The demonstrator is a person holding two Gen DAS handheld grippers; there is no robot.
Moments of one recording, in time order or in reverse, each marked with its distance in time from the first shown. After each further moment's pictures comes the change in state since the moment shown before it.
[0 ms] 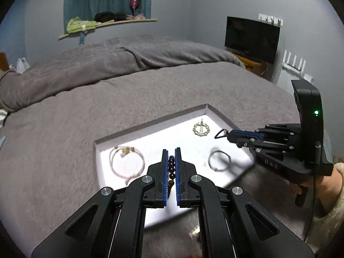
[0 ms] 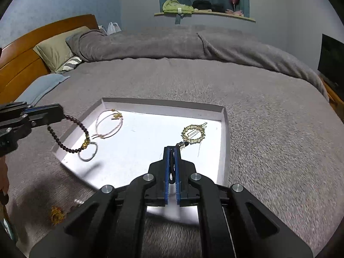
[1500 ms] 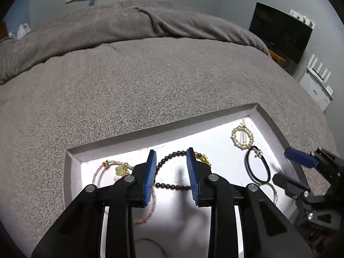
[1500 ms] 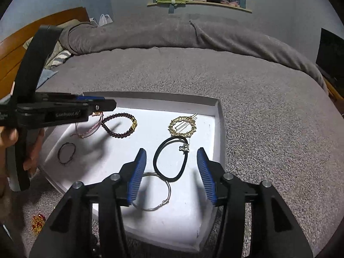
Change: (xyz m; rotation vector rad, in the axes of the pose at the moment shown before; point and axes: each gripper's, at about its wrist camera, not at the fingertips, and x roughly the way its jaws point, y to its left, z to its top) left arm 0.119 0.048 0.025 -0.149 0.185 0.008; right arm 0.016 -0.015 0.003 0.027 0.029 -0.037
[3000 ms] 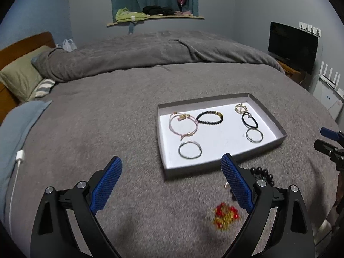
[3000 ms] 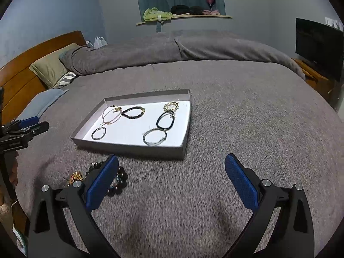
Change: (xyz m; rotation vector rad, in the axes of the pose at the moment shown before) left arm -0.190 -0.007 -0.128 -0.043 -0.174 0.257; right arm -0.143 -0.008 -0.080 0.112 -0.083 -0.006
